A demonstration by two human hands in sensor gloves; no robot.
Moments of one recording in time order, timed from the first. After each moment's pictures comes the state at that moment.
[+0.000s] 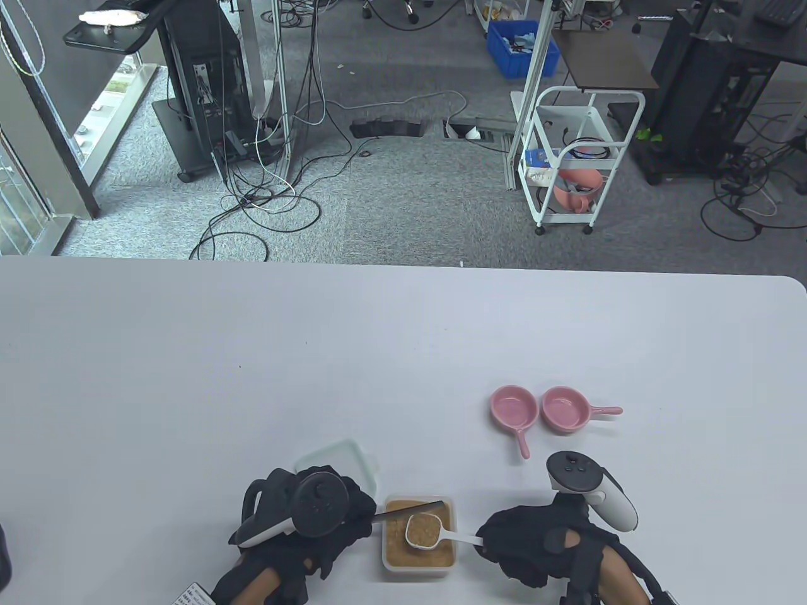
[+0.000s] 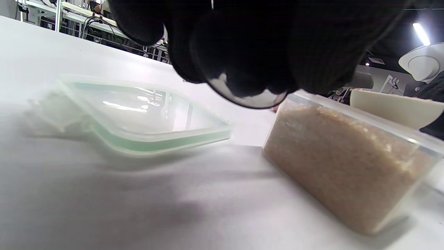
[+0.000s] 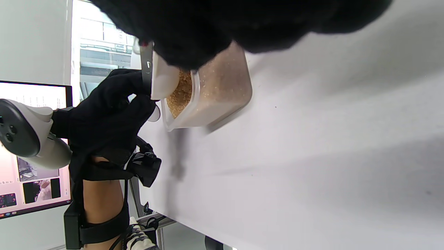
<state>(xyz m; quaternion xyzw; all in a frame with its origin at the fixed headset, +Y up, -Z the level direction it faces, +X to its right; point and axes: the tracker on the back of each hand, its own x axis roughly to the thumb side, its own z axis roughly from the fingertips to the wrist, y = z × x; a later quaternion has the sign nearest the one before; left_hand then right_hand) -0.132 -0.698 -0.257 -0.09 -0.22 0.14 0.96 0.206 -0.745 -0.279 0.16 0.46 0.72 0.49</state>
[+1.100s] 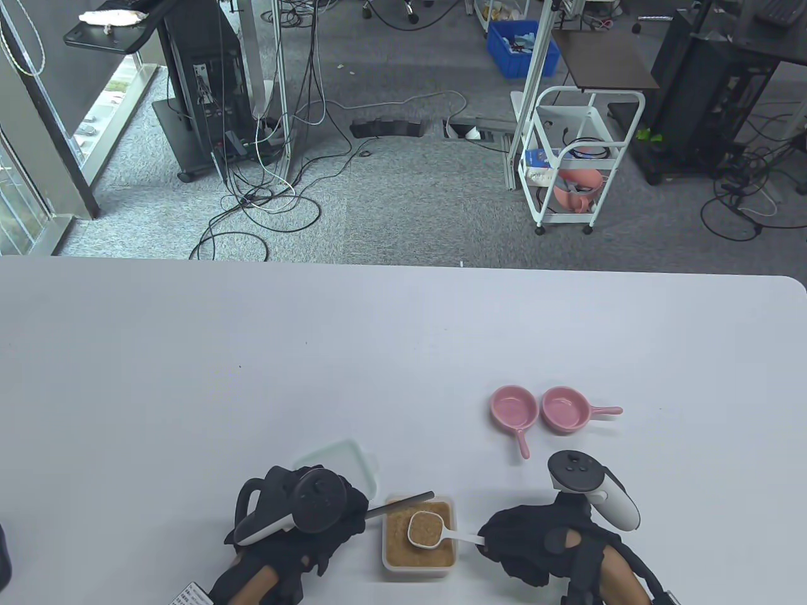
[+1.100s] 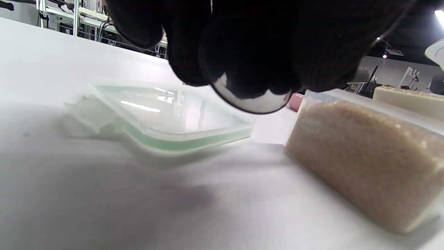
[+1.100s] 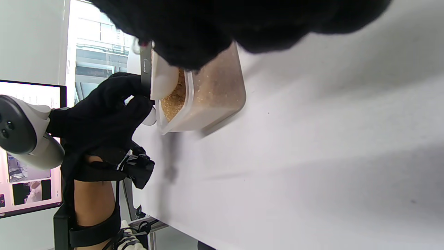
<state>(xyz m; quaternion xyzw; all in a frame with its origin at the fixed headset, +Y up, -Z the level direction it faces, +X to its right) -0.138 -0.701 -0.261 -0.09 -0.20 0.12 0.97 0.210 -0.744 -0.281 0.16 0.45 0.73 0.48</state>
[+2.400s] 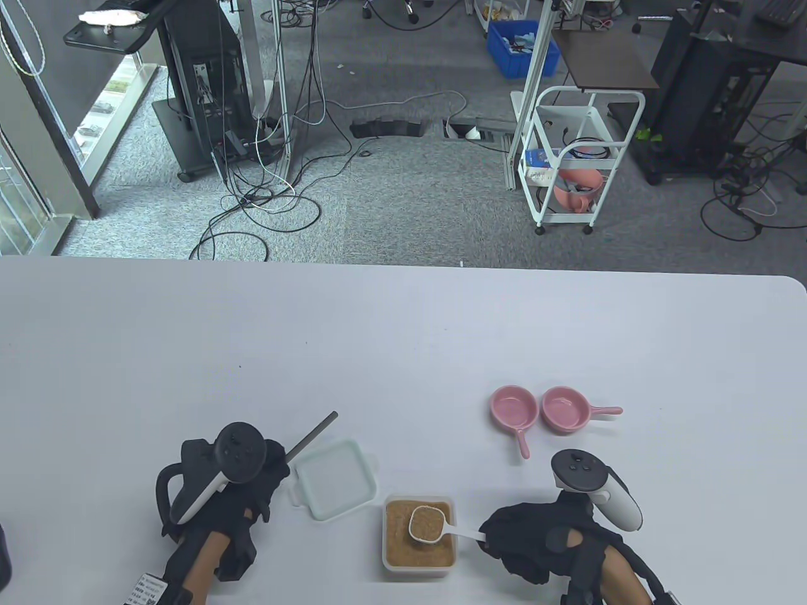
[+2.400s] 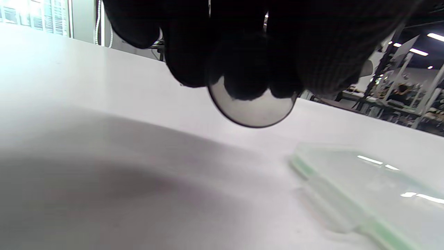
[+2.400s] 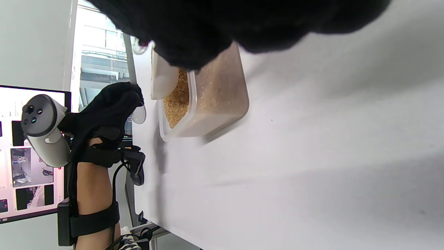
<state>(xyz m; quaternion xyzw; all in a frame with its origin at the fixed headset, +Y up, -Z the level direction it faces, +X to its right) -0.240 -0.703 -0.296 -0.08 0.06 0.11 0.99 0.211 -0.743 -0.282 0.16 0.44 0.74 0.49</state>
